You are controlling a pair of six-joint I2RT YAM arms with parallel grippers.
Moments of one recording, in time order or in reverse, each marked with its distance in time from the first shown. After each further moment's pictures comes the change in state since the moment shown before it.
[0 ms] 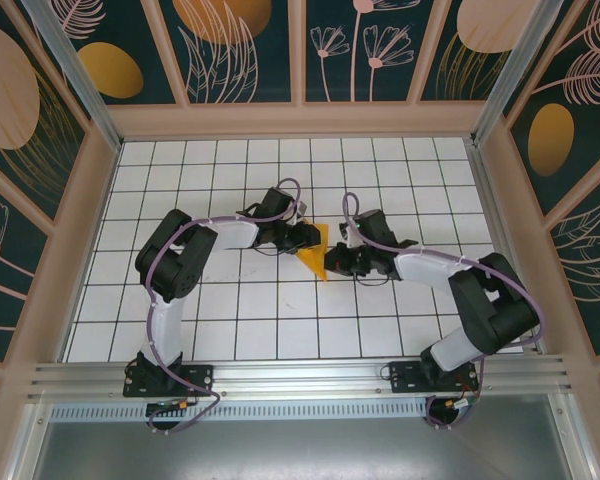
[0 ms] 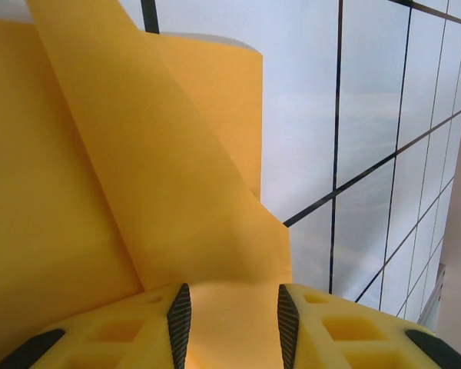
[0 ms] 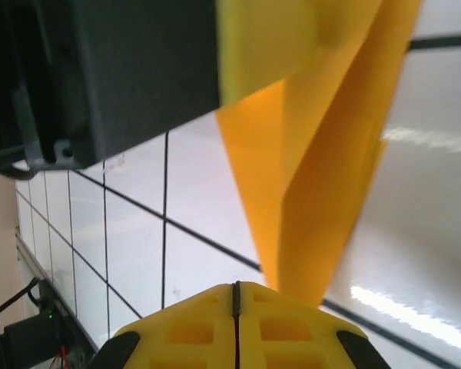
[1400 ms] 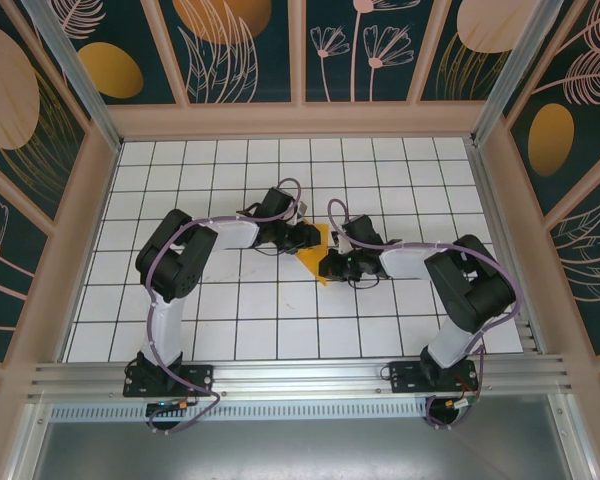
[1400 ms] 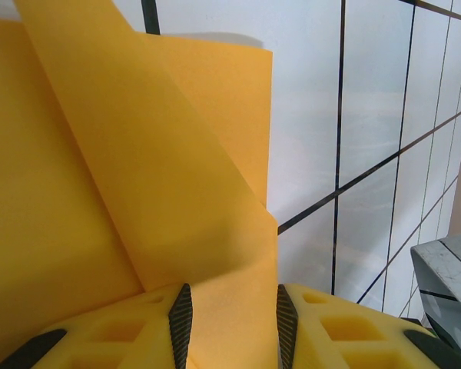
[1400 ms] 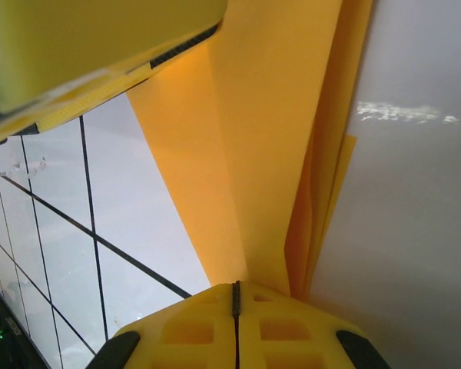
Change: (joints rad) left arm 0.000 0.002 0.008 -0.014 -0.005 0.007; right arm 0.032 0.162 0.036 0.020 0.054 0.002
